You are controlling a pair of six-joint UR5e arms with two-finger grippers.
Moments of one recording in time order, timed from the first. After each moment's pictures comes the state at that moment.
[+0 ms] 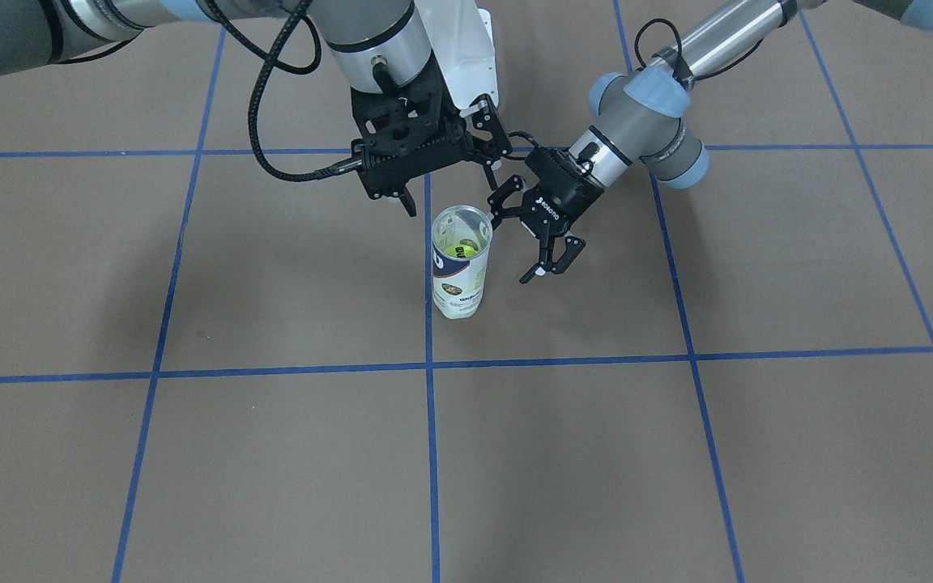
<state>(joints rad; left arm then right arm) -0.47 -1.95 -1.51 -2.86 -1.57 -0.45 0.71 -0.64 1.71 -1.62 2.06 1.08</state>
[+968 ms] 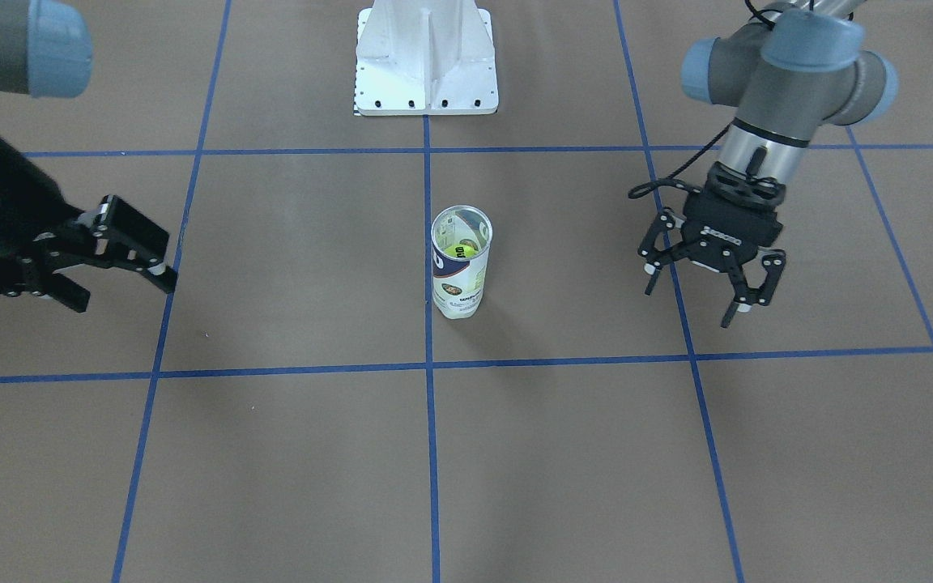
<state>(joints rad) -0.94 -1.89 -1.80 -2.00 -1.88 -0.47 1.19 -0.98 1.72 -1.65 2.41 0.68</state>
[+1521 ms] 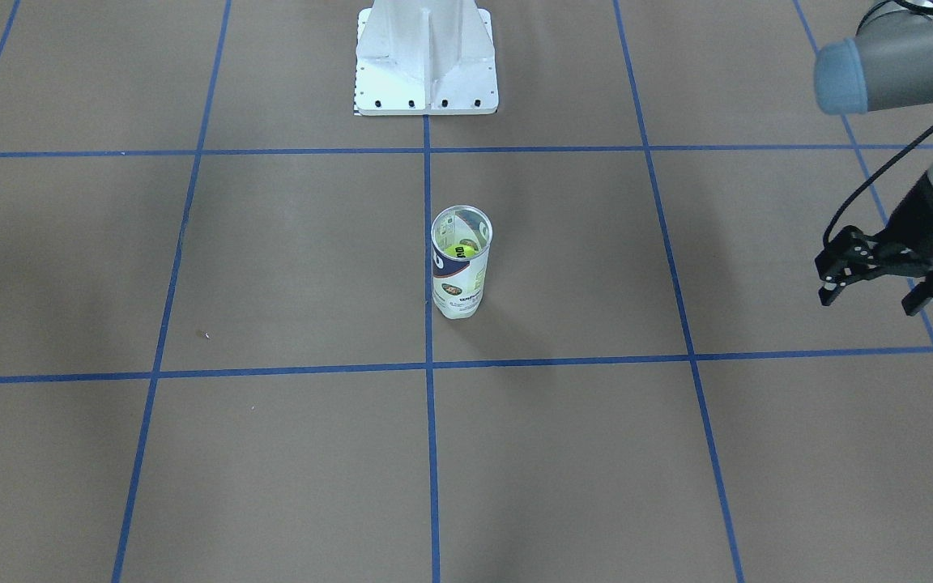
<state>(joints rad) -1.23 -1.91 -1.75 -1.59 -2.18 -0.42 1.35 -1.05 1.56 -1.84 2.37 0.14</state>
